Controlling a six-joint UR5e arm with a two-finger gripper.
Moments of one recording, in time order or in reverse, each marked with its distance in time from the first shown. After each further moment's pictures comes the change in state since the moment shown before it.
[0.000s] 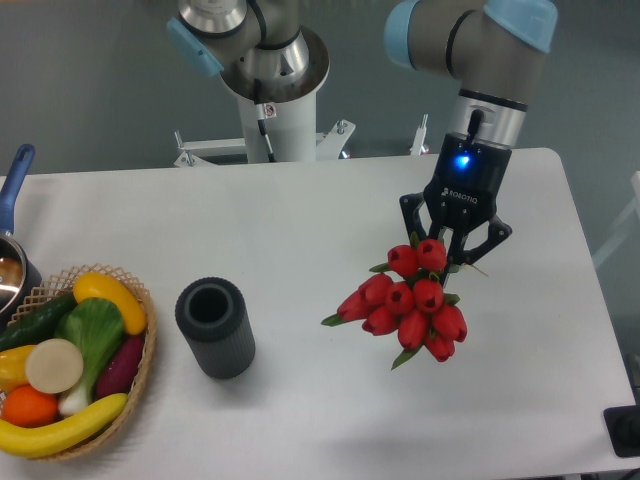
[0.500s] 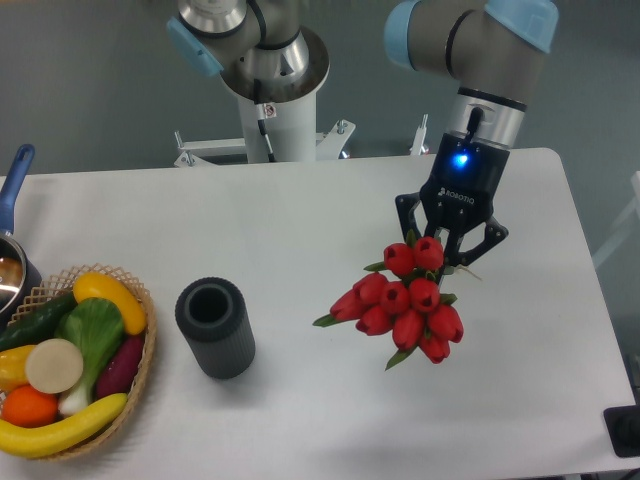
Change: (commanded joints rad) arm -0.018 -0.008 0.017 0.006 -0.125 -0.047
